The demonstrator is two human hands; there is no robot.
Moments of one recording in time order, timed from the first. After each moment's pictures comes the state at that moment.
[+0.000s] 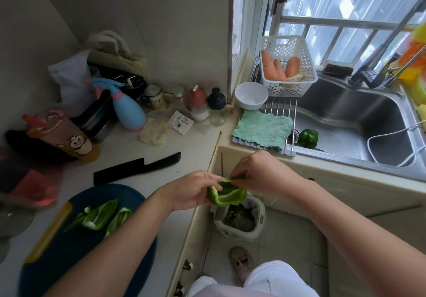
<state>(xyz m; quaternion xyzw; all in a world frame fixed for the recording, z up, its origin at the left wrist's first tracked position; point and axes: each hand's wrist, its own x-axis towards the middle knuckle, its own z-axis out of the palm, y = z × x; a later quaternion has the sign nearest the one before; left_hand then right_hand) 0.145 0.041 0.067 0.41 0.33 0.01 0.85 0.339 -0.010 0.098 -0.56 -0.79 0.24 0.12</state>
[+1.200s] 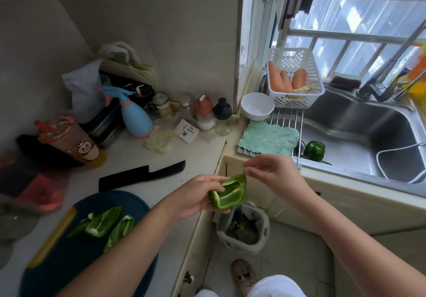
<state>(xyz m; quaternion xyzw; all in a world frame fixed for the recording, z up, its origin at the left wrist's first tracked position) 0.153 0.042 0.075 0.39 0.40 0.09 0.82 0.356 -0.005 0.086 -0.64 -0.56 0.40 0.35</state>
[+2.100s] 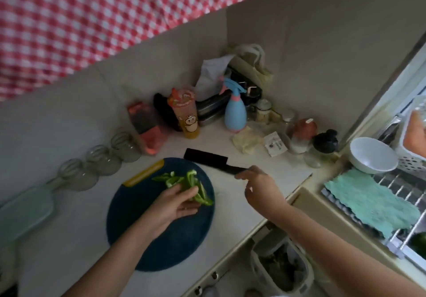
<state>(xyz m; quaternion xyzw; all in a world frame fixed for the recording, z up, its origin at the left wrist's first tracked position) -0.004 -0.034 0.079 0.23 0.63 0.44 0.60 0.203 0.068 0.055 -0.47 -0.82 0.30 0.10</state>
